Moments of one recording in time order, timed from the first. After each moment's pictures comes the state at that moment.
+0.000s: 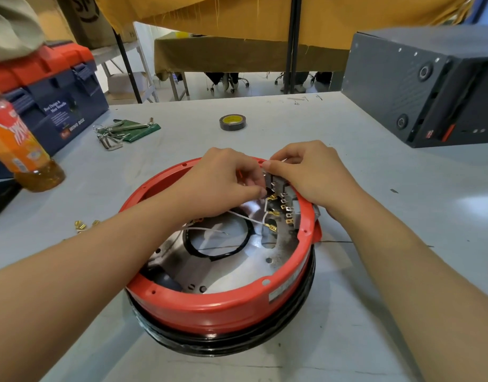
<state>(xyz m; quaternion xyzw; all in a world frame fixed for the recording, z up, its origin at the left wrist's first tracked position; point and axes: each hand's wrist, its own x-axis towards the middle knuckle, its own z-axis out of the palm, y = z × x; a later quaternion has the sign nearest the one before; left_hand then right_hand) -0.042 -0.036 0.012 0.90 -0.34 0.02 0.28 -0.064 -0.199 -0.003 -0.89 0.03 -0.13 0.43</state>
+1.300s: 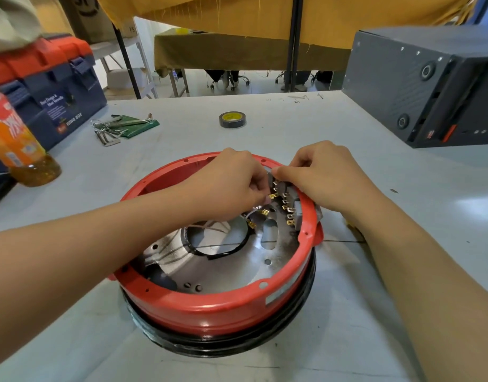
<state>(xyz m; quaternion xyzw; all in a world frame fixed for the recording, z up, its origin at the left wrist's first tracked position) -0.055 -0.050 0.019 0.92 -0.34 -0.01 0.20 -0.075 -0.208 0.000 -0.93 0.05 -0.13 0.34</state>
